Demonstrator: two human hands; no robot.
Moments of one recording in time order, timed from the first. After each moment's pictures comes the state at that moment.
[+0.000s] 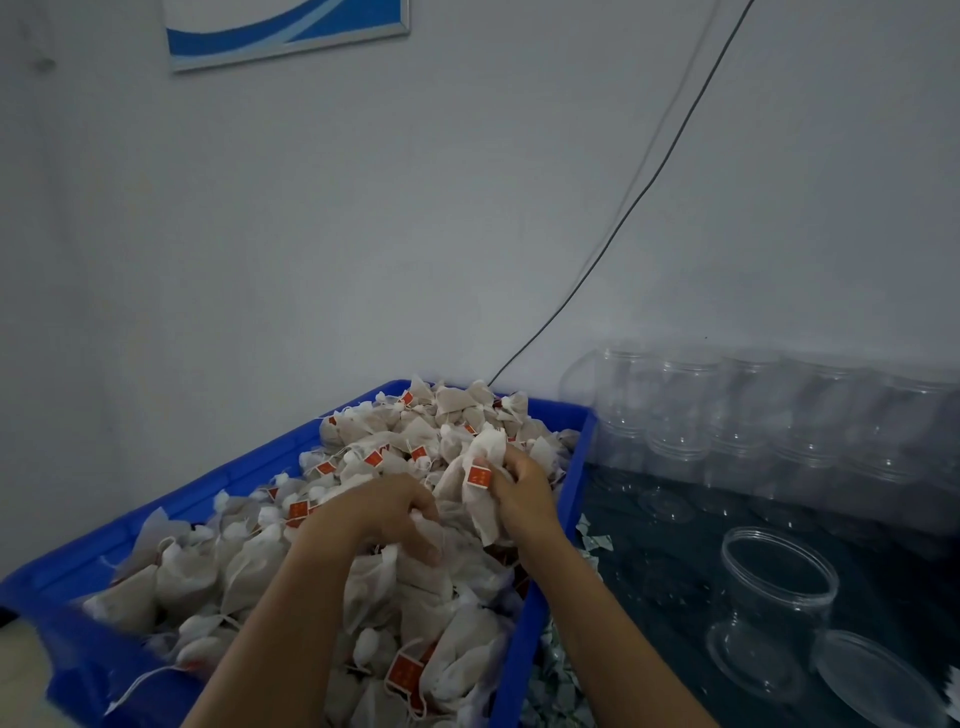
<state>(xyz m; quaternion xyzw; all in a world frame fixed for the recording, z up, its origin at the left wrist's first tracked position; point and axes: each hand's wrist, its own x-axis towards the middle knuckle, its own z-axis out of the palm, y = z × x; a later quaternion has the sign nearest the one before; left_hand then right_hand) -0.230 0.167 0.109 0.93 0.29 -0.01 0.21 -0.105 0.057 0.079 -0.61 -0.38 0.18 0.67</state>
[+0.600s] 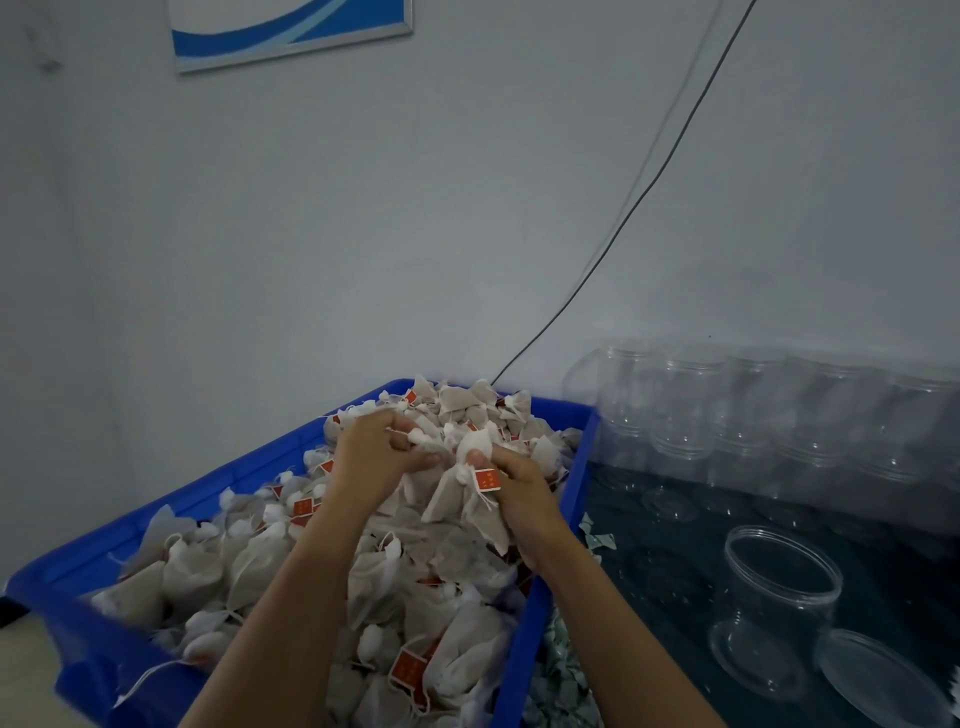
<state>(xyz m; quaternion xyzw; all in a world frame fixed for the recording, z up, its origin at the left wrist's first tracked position) -0.224 0.173 0.117 0.80 0.31 0.39 0.33 -0.110 0.049 0.086 -0.53 -0.45 0.26 0.67</state>
